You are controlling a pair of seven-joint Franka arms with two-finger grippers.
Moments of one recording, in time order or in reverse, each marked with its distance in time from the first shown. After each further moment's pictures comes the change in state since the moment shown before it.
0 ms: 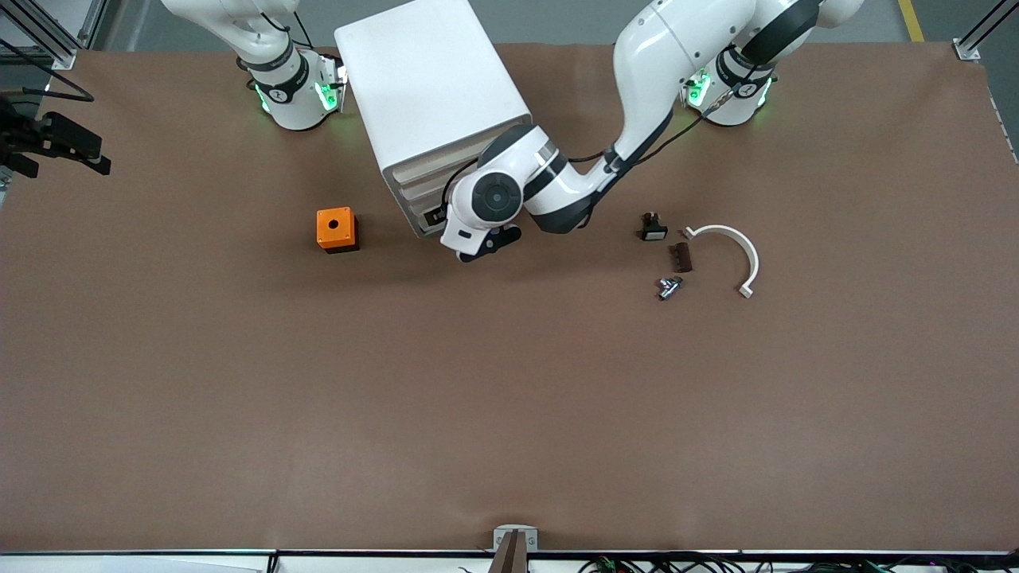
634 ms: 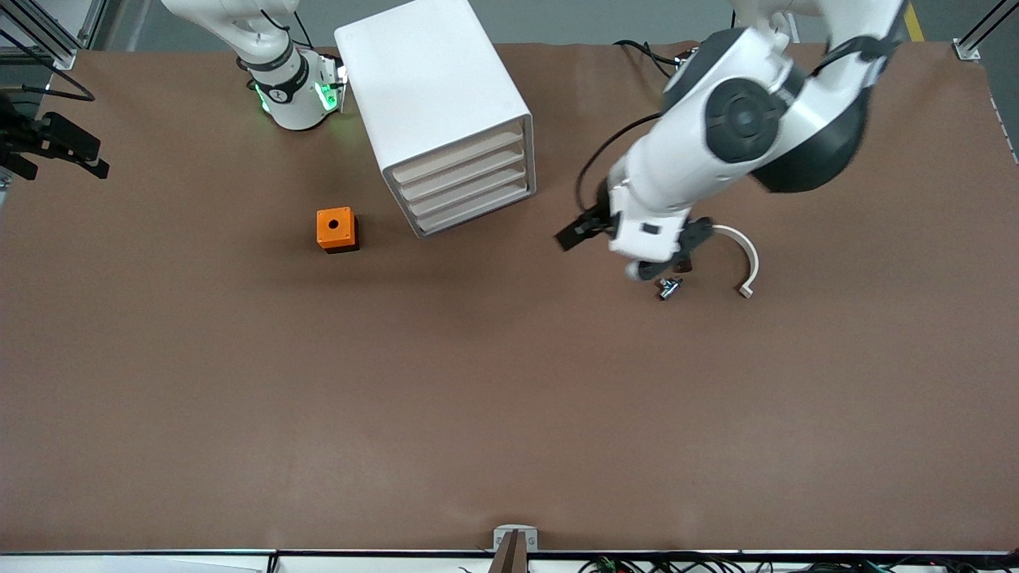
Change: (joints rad) left arm 0.387 -0.425 0.001 0.011 0.127 -0.476 0.086; right arm -0.004 -0.055 -0.011 -0.085 0.000 0.097 0.003
